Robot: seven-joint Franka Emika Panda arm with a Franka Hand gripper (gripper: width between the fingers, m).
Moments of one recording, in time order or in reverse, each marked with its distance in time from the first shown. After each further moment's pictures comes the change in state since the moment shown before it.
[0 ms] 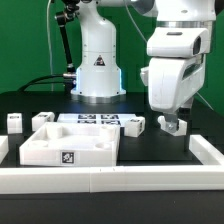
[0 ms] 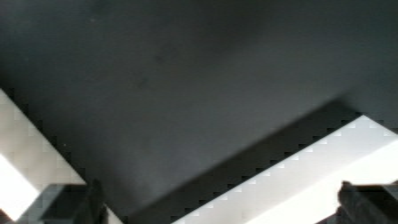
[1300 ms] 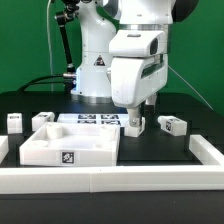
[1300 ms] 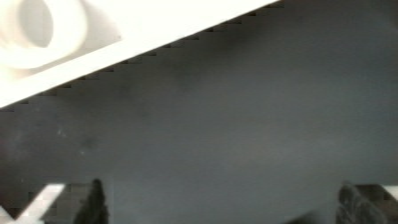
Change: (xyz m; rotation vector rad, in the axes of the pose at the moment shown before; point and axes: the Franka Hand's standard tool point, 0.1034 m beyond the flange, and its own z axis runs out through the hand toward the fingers) arm -0.071 -0.013 0.005 -0.010 -0.002 -0.054
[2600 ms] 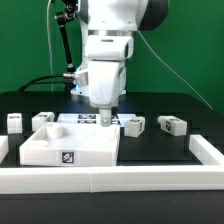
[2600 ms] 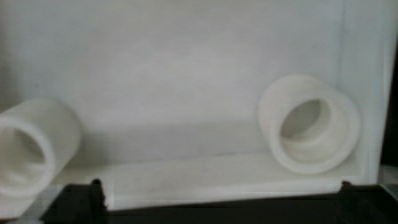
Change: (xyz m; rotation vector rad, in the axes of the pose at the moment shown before) arm -0.081 -0.014 0.016 -0.029 -0.027 -0.257
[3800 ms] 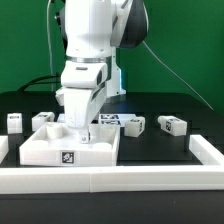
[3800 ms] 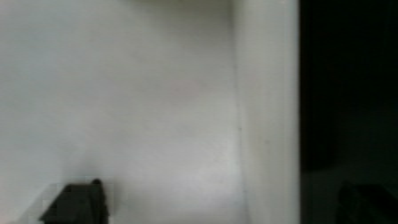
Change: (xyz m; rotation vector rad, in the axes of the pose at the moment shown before) arm -0.039 -0.033 0.043 0.070 0.001 0.016
